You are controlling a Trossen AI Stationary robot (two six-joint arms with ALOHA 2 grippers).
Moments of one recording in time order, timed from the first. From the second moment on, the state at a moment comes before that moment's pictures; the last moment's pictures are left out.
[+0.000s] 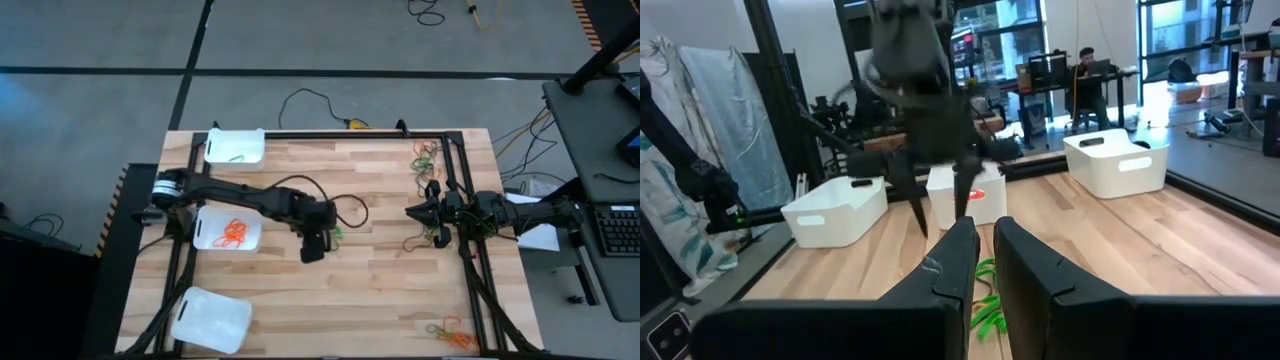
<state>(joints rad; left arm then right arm) -0.06 1.87 1.44 -0.76 0.04 -0.23 0.06 0.06 0.01 0.11 0.05 0.16</state>
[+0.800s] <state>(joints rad) 0.06 2.05 1.44 -0.85 -0.10 -0.26 0.06 0.06 0.01 0.11 0.05 0.16</state>
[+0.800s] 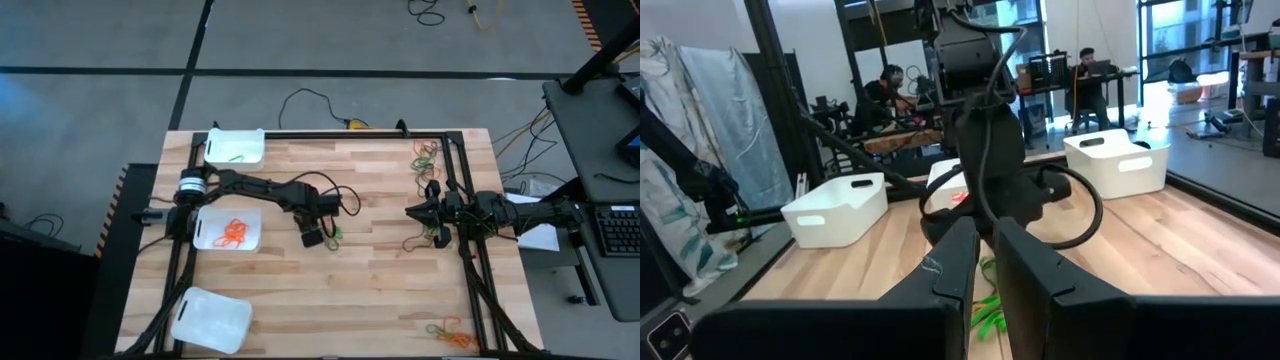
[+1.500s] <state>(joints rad) 0.18 1.91 1.44 -0.87 -0.03 -0.25 0.06 0.06 0.01 0.11 0.05 0.16</state>
